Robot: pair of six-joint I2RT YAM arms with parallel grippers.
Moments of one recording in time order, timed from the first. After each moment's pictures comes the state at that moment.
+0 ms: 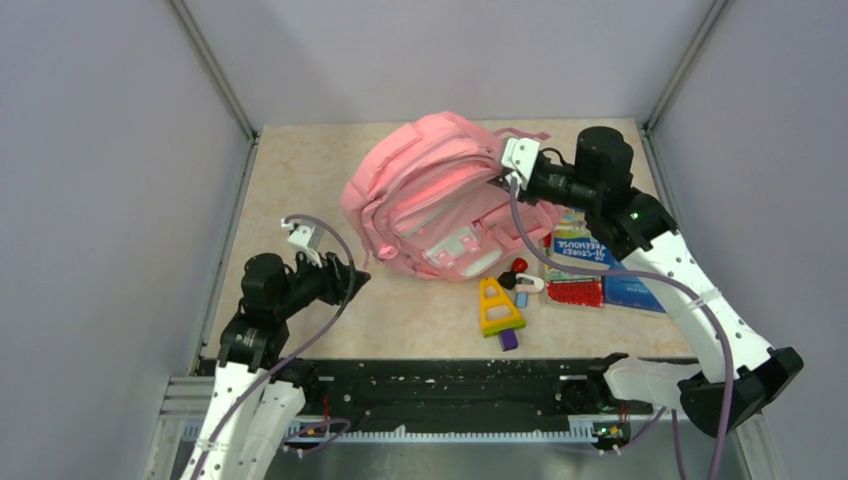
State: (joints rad) left arm -0.16 0.49 0.60 -0.46 0.54 -0.27; right arm 0.51 1.18 1.37 -0.42 -0.54 -0.73
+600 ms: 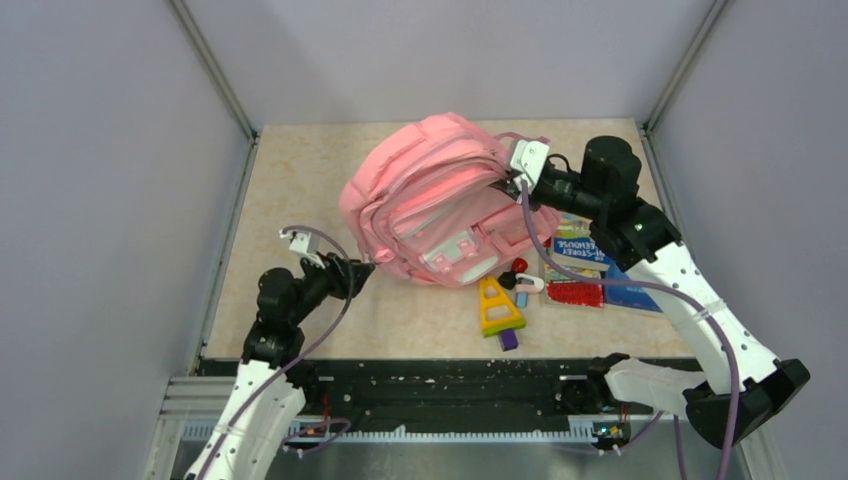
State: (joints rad) left arm -0.16 0.47 0.30 -0.02 0.44 -0.44; right arm 0.51 1.11 1.28 -0.33 -0.53 -0.63
